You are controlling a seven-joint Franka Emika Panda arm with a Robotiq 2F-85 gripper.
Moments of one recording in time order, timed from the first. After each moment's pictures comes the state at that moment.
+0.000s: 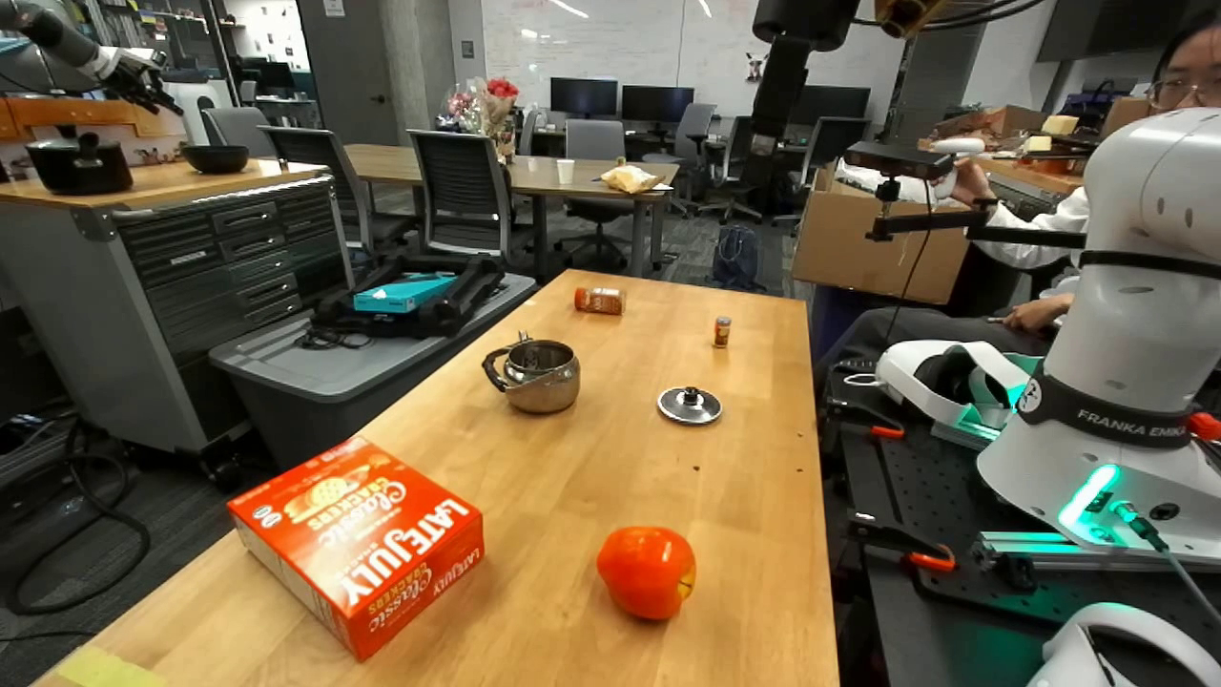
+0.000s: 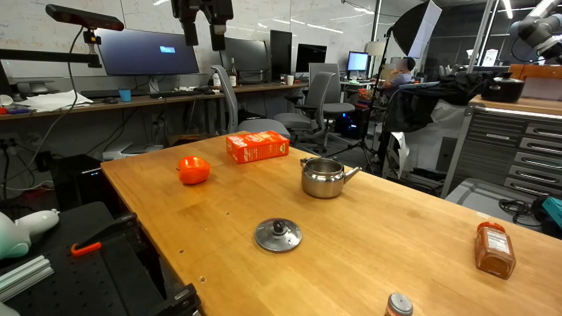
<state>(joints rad) 0.08 -0.66 0.07 -2.61 0.13 2.10 0.06</state>
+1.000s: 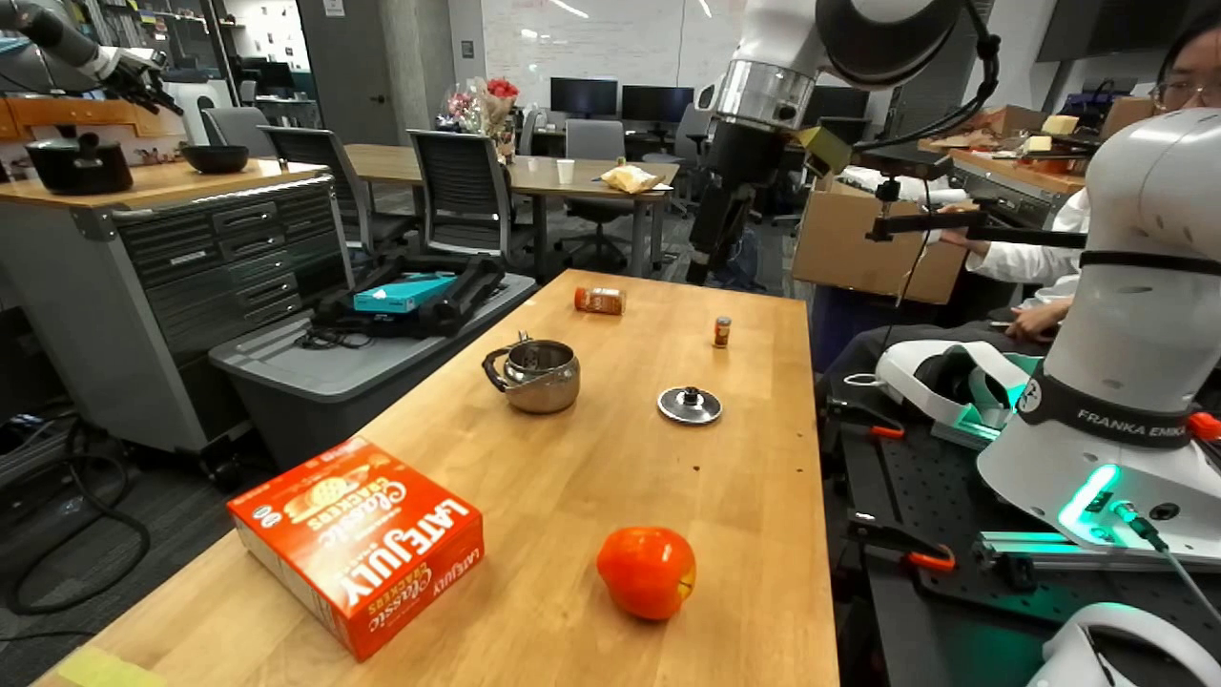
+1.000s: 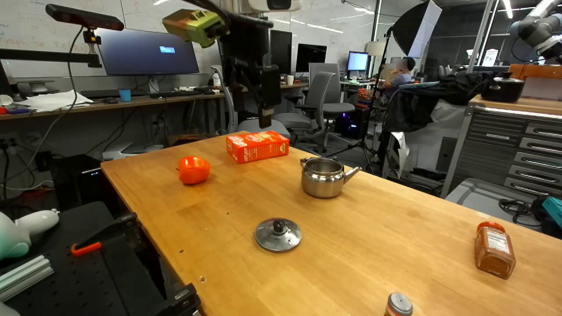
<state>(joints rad) 0.05 -0.39 -0.09 -2.75 0.13 2.53 -0.02</state>
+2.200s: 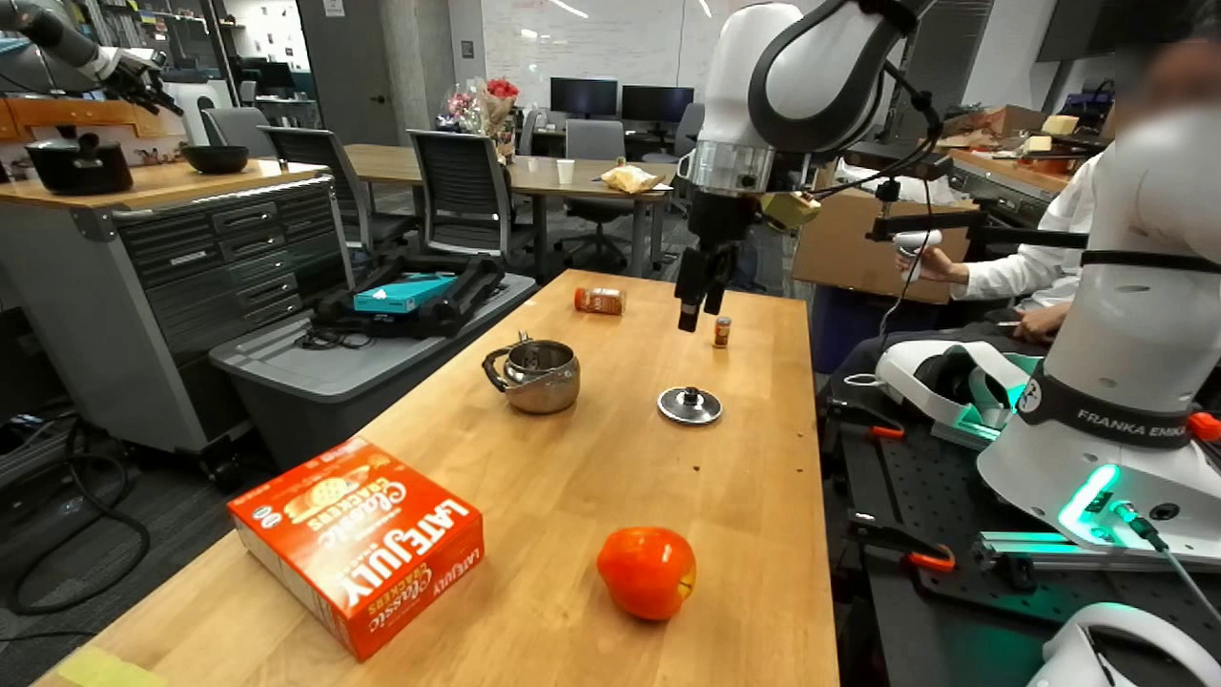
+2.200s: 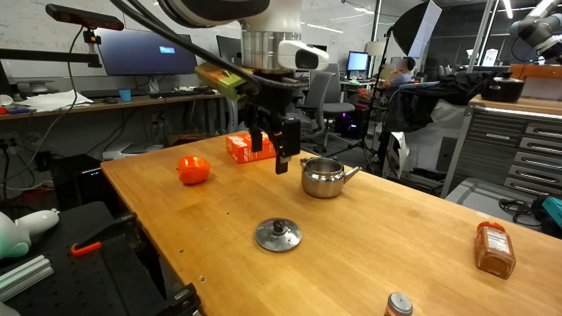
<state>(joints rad) -0.02 -0.13 -0.09 -2.68 0.14 2.61 -0.04</state>
